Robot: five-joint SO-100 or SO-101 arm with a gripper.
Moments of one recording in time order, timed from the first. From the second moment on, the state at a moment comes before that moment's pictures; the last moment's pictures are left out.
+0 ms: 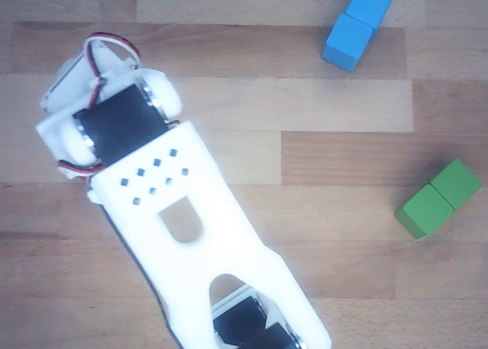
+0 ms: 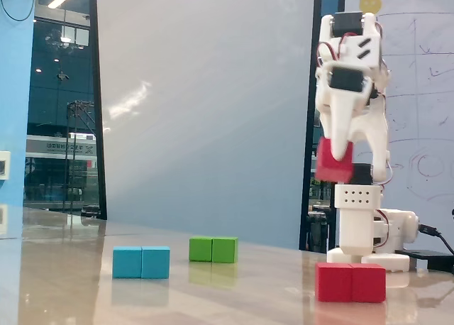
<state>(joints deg) -36.6 113.4 101.3 82.0 -19.7</state>
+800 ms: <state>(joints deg) -38.4 96.1 101.3 81.4 -19.2</state>
